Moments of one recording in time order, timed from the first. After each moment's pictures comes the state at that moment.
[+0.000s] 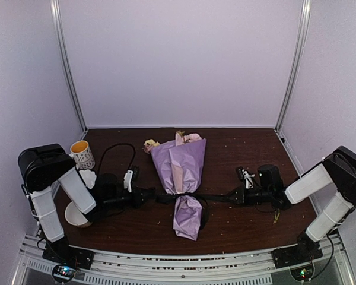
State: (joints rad) left arm -0.68 1.87 0.36 1.17 0.30 -0.49; right arm 0.47 1.57 0.36 0.56 -0.53 0.58
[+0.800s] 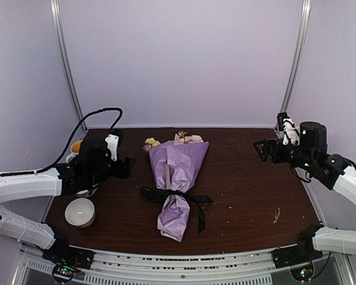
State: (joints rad) left arm -0.73 1.21 0.65 0.11 -0.30 -0.20; right arm 0.40 0.86 0.75 -0.25 0.00 0.25
